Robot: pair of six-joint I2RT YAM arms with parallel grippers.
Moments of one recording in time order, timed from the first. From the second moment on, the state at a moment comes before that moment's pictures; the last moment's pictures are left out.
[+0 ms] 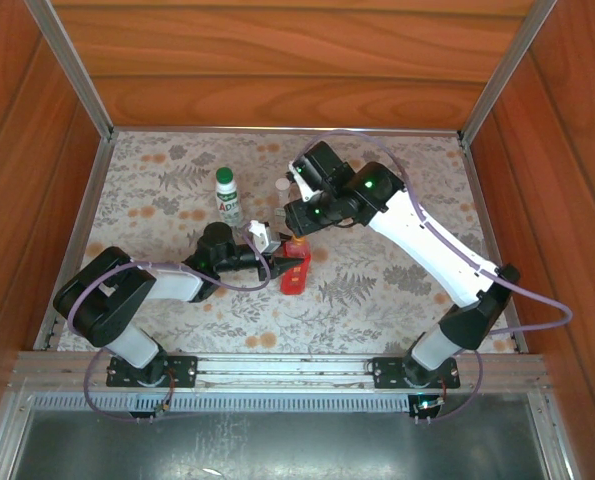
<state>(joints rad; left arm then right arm) -0.68 1.57 0.48 0.97 0.70 0.06 0.89 1.60 1.79 -1.24 0.03 0.36</state>
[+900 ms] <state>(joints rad) -0.68 1.57 0.48 0.96 0.71 0.01 0.92 1.77 1.90 -1.40 0.05 0.48</state>
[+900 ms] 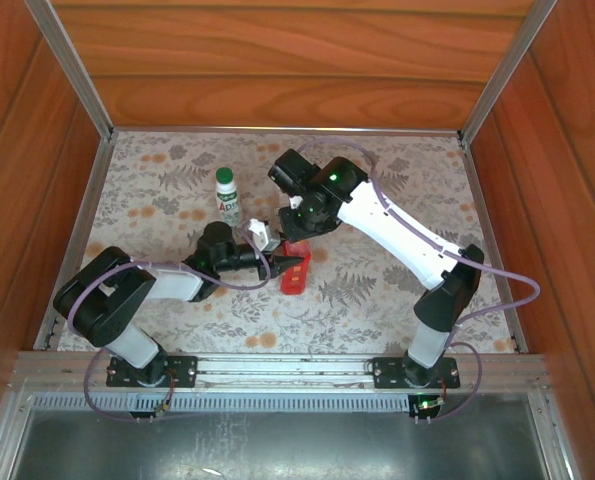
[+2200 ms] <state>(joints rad) -0.65 1.61 0.51 0.94 0.81 -0.11 0.86 1.84 1.97 -1.44 -0.04 0.41</state>
